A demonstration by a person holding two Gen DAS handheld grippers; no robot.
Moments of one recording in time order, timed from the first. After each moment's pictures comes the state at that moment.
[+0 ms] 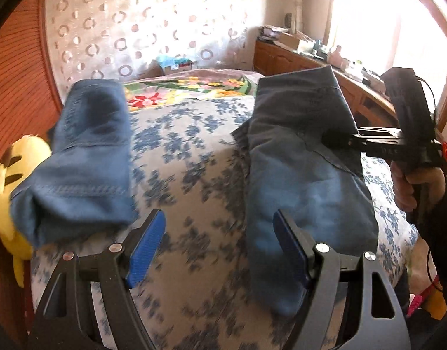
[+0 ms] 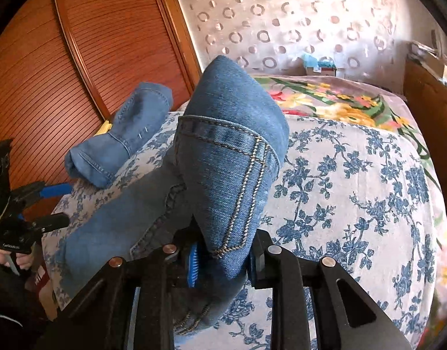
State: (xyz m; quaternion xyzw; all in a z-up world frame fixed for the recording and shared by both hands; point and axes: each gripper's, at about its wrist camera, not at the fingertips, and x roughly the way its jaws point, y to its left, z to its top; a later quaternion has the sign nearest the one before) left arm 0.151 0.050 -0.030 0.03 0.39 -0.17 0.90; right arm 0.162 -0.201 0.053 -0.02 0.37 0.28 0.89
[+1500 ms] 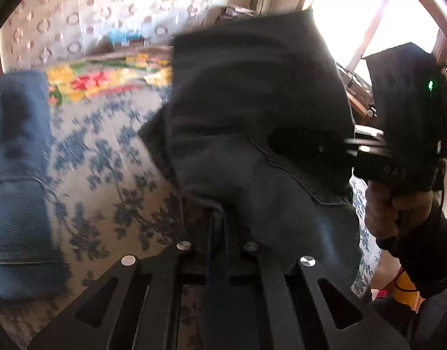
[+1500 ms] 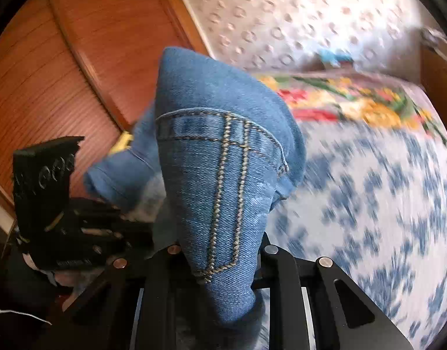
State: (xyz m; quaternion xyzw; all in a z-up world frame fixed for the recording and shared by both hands) left arm 0.216 0.017 -0.028 -0.02 0.44 -0.29 0.85; right arm 0.235 -0.140 0.059 0.01 0.36 0.35 0.87
